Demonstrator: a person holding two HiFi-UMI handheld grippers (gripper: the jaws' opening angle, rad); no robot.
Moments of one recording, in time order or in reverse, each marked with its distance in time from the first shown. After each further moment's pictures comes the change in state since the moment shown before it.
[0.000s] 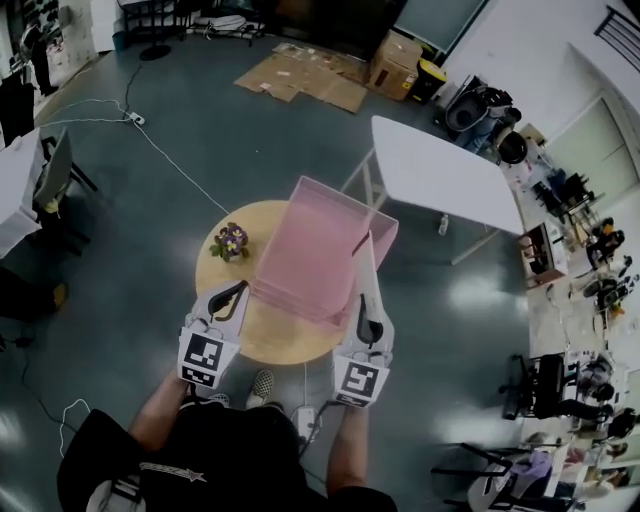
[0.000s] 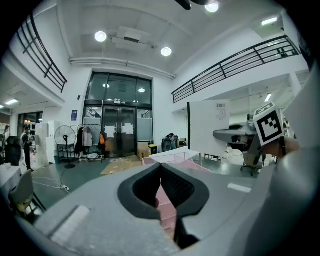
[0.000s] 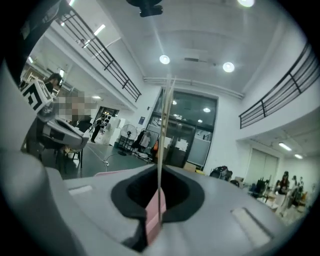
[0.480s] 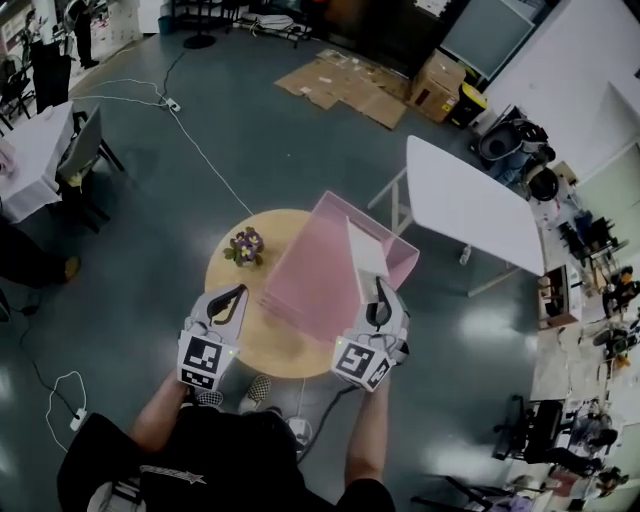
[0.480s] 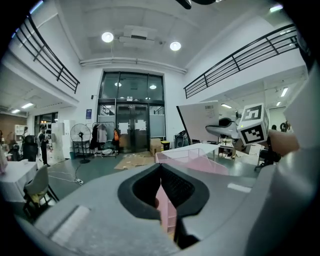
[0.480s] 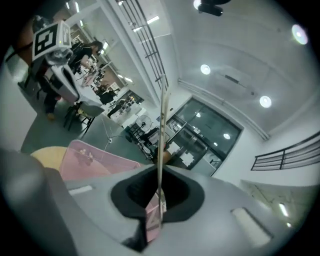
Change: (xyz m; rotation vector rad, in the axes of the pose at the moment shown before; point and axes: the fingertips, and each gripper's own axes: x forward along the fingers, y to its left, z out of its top) left arm 0.007 0.025 -0.011 -0.037 0.053 0.160; right arm 0.092 -0.008 0.013 -0.436 -0.018 0.062
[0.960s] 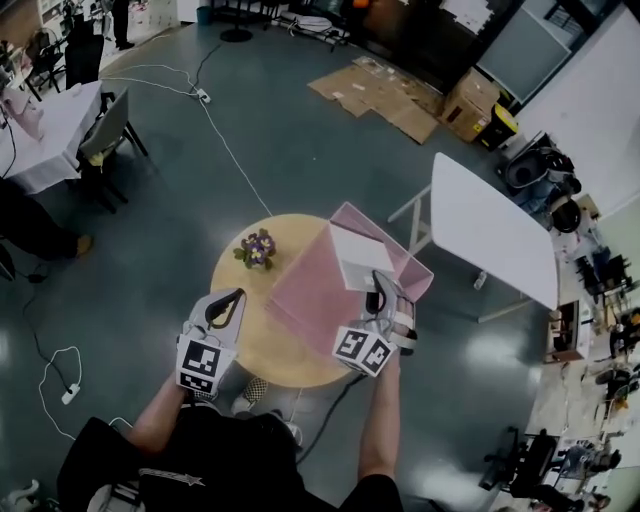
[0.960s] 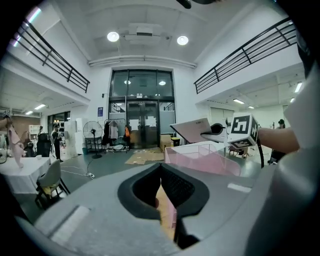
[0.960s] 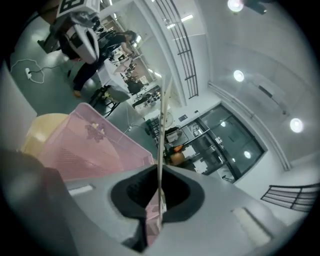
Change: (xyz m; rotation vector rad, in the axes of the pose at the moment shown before) left arm 0.000 0.013 -0.019 -0.027 0.056 0.132; right arm 0.075 0.043 -0.027 -0.298 -0.006 0.186
